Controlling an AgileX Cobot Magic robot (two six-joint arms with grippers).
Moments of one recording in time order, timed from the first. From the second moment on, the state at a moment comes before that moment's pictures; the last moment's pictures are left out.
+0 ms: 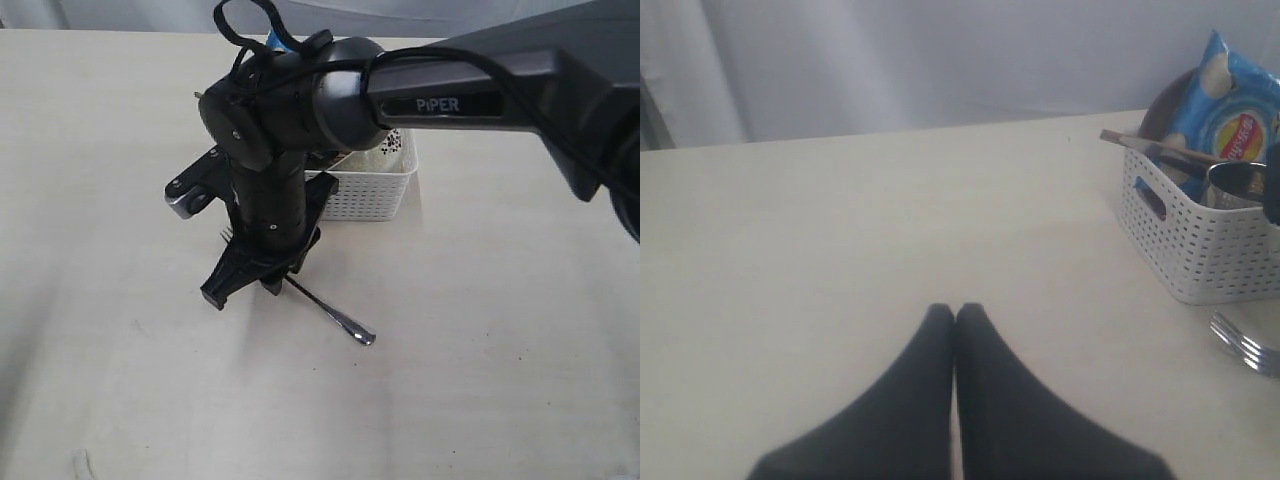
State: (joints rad) left arm -0.15 0.00 0.00 0.01 0.33 0.02; right arm 0.92 2.12 -1.49 -0.05 0.98 0.00
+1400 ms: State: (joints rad) left arm -0.15 0.00 0.00 0.01 0.33 0.02; right arm 0.99 2.13 -1.48 0.19 0.90 0.52
